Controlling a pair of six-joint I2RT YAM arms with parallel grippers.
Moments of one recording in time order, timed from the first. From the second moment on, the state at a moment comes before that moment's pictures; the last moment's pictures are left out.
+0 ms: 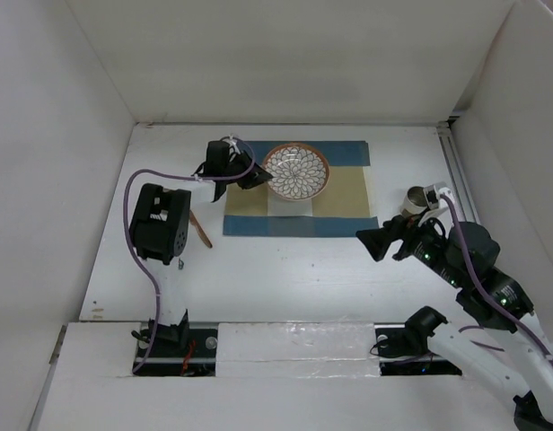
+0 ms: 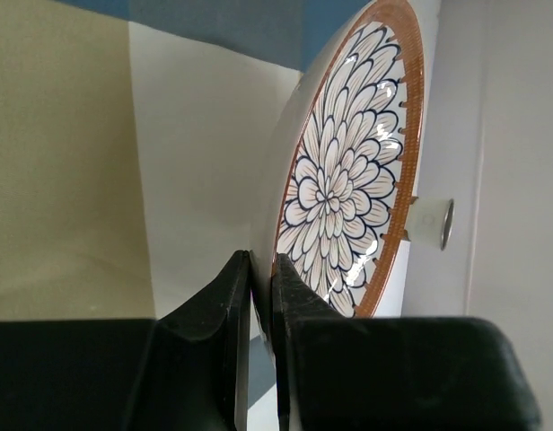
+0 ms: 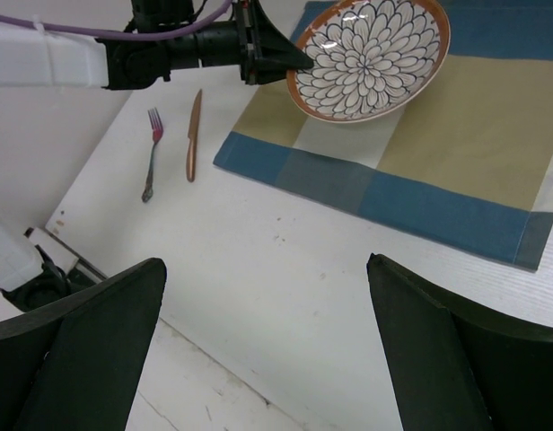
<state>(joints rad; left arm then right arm) -0.25 1.98 1.22 0.24 0.53 -0.92 0.60 0.51 0.91 -0.58 -0.03 0.44</state>
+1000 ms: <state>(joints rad) -0.30 2.09 1.27 0.29 0.56 -0.95 0.60 0.47 0.88 -0.64 0.00 0.44</state>
